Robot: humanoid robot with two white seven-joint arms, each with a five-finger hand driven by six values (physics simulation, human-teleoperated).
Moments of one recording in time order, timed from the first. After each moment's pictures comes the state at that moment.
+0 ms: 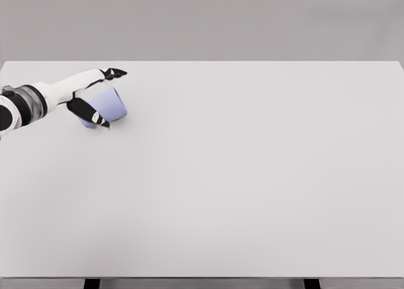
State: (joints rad) left arm -0.64 0.83 -0.66 -1.73 0.03 0.43 -0.42; right arm -0.01 0.00 -0.08 -0.01 0.07 -0.06 0.07
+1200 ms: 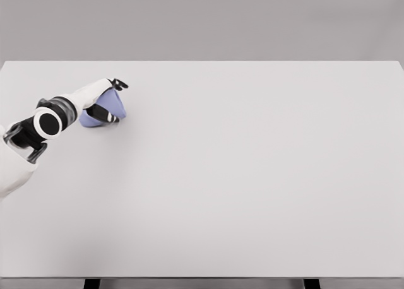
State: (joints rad) left arm -0.65 0.63 -0.73 -1.48 -0.13 0.49 -0.30; right arm -0.01 0.00 -0.08 -0.01 0.07 -0.06 0.07
